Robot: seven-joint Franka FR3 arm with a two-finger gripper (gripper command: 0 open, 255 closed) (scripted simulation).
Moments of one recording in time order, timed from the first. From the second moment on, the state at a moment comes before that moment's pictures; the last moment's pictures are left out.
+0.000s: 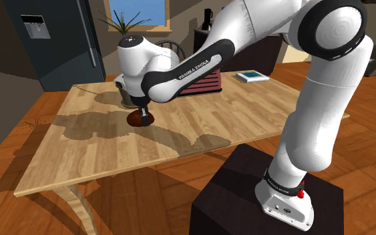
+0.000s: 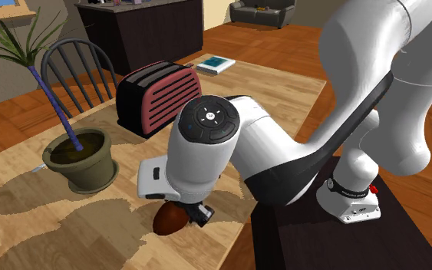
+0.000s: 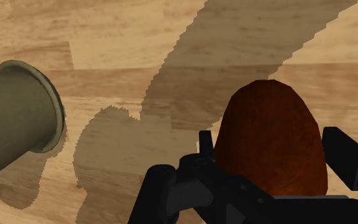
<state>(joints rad) 0.23 0.06 0.23 -2.06 -0.40 2.20 -0.30</state>
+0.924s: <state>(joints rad) 0.24 0.00 0.24 -1.94 -0.34 2.04 -0.38</state>
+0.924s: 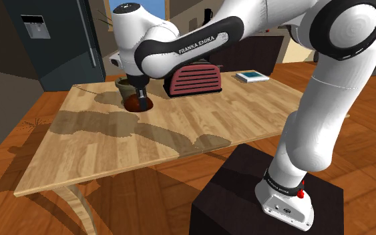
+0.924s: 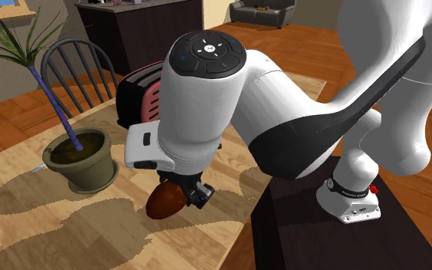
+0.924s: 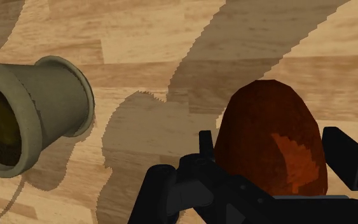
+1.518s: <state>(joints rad) 0.24 -0.01 0.24 -1.84 -0.32 1.93 -0.41</state>
